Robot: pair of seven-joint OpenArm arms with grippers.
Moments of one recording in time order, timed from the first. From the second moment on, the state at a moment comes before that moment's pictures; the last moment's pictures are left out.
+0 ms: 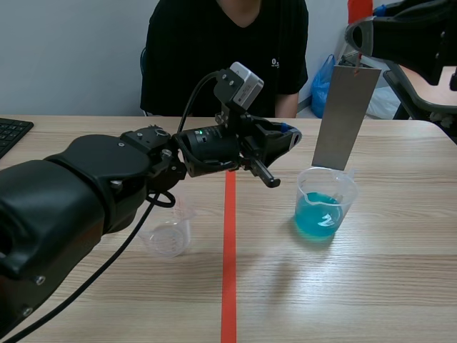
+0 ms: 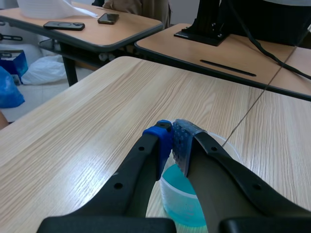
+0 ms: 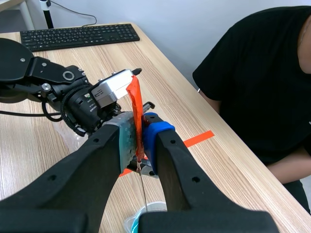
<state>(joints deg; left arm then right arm) -30.0 1.0 27.4 40.8 3.6 -45.1 -25.6 7.2 59.9 -12.5 100.4 50.3 45.4 -1.5</state>
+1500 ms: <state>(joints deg) -26.8 -22.9 16.2 47.8 4.0 -45.1 -27.7 7.2 59.9 -12.5 100.4 50.3 45.5 -1.5</state>
